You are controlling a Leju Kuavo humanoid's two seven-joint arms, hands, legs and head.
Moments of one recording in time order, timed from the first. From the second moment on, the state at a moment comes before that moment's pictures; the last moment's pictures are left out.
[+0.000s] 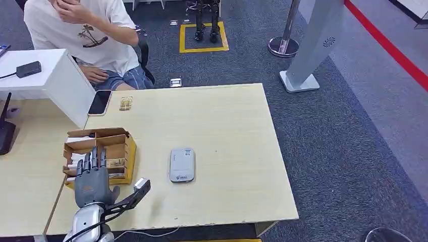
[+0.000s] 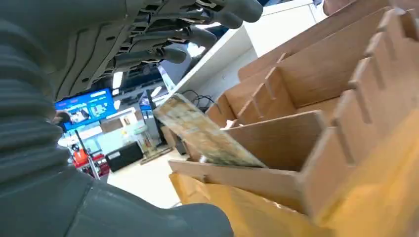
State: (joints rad) left arm 0.01 0.03 -0.21 -1.55 -1.57 0.03 0.49; right arm -0.10 0.16 -1.20 -0.25 1.31 -0.05 0.16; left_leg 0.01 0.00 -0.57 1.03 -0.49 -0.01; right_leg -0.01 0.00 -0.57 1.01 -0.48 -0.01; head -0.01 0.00
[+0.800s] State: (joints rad) left arm 0.04 0.07 -0.21 -1.60 -1.57 -0.01 0.53; right arm -0.10 0.16 -1.20 -0.25 1.31 -0.06 0.17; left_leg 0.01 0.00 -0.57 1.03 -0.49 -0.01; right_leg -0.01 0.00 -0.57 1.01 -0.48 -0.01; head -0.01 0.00
